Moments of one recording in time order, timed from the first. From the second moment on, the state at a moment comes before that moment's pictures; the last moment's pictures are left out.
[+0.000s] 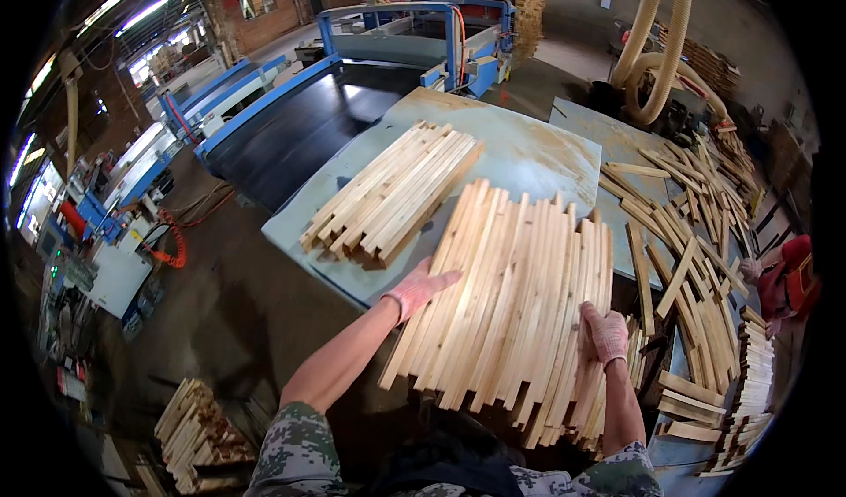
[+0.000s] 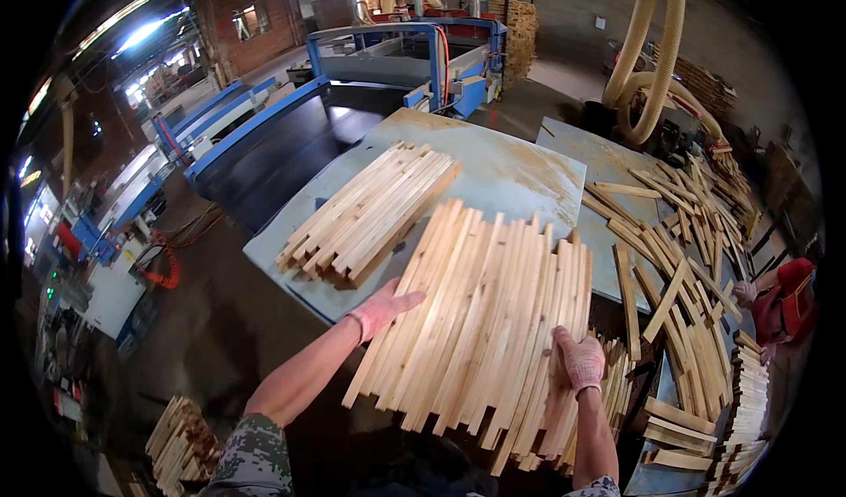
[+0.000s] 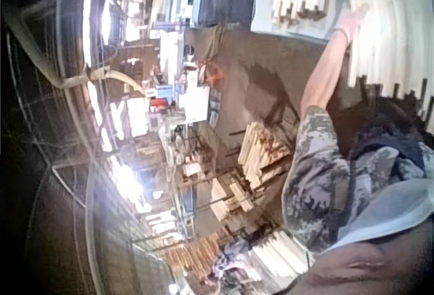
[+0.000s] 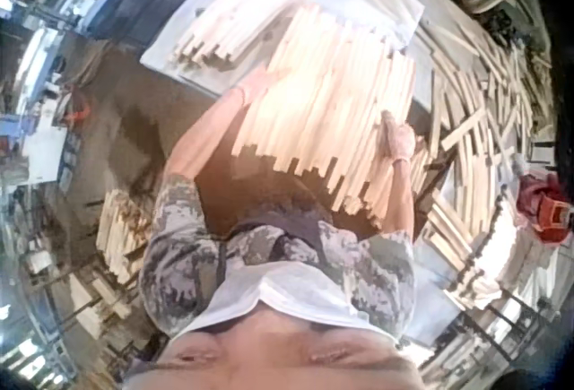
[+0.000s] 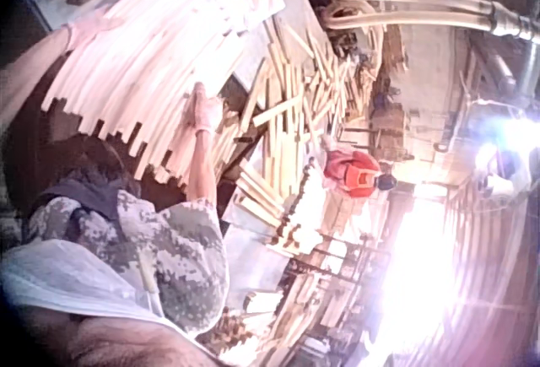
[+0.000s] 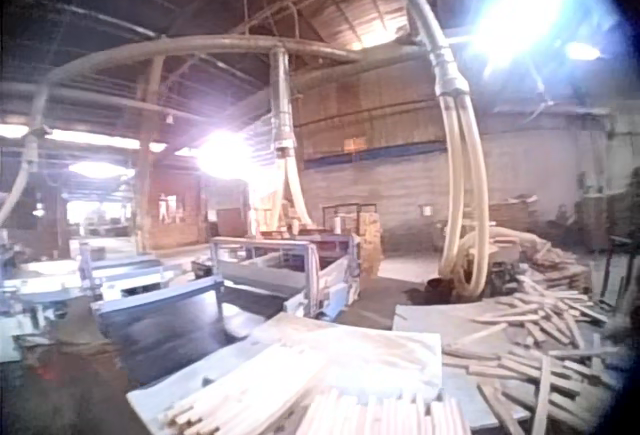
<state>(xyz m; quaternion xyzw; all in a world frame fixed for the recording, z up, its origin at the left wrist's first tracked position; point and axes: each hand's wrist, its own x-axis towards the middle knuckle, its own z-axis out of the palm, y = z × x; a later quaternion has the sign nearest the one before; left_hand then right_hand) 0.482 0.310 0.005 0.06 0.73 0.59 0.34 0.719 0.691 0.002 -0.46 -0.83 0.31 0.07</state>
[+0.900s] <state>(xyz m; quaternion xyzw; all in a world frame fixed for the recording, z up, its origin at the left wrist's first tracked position) -0.051 -0.023 0.030 0.08 0.98 0.19 0.02 0.333 0.454 -0.005 -0.50 -0.76 0.40 0.09</state>
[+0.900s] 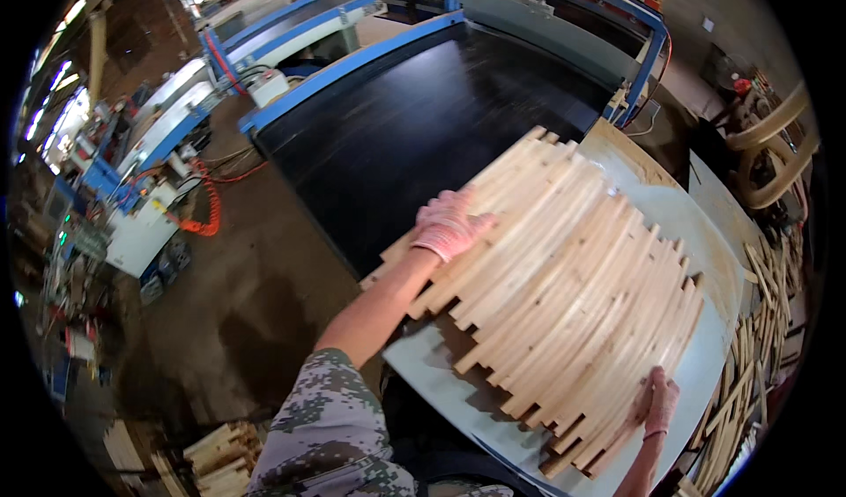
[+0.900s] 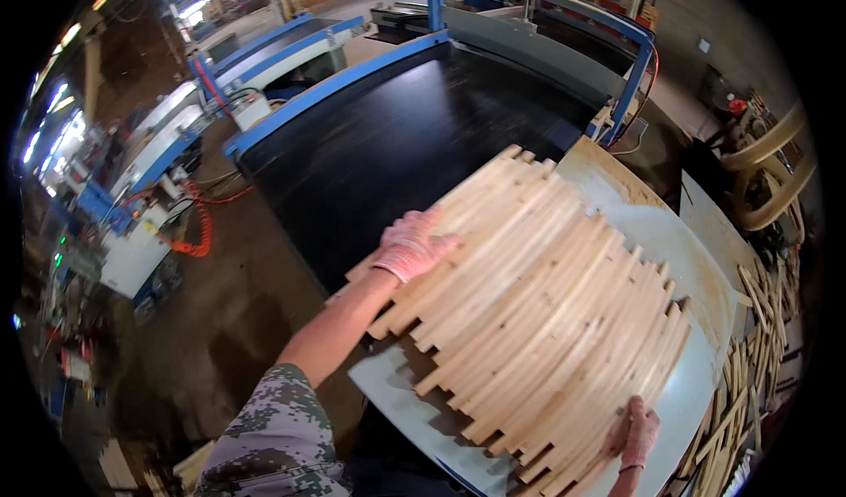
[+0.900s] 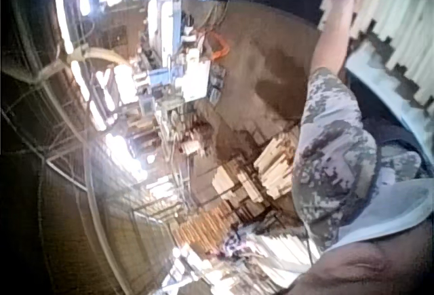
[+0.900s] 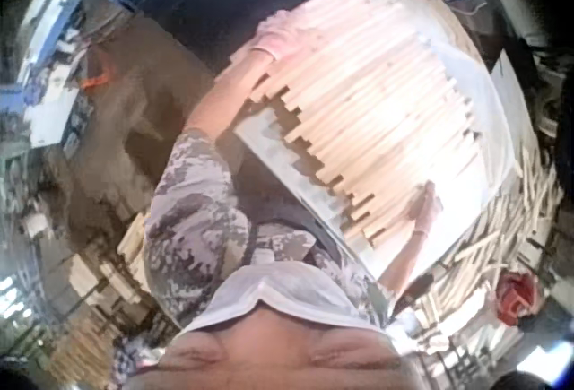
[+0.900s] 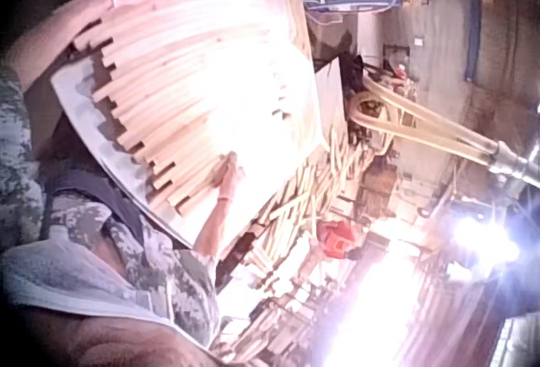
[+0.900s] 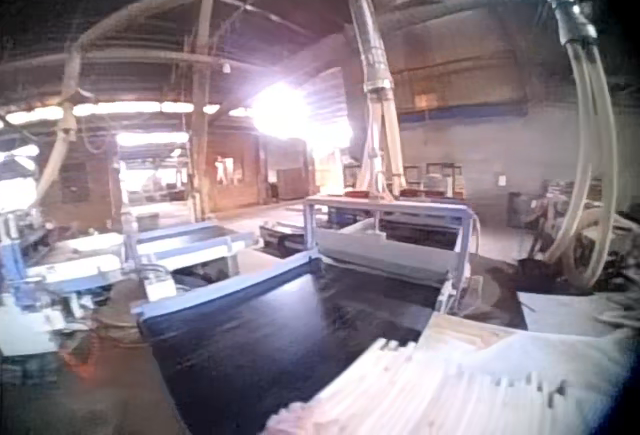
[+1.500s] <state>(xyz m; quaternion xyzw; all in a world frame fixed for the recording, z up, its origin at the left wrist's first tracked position) -0.338 -0.330 0.016 0.02 1.00 0.03 0.01 -0.115 0.020 0.032 -0.27 -0.71 0.65 0.04</state>
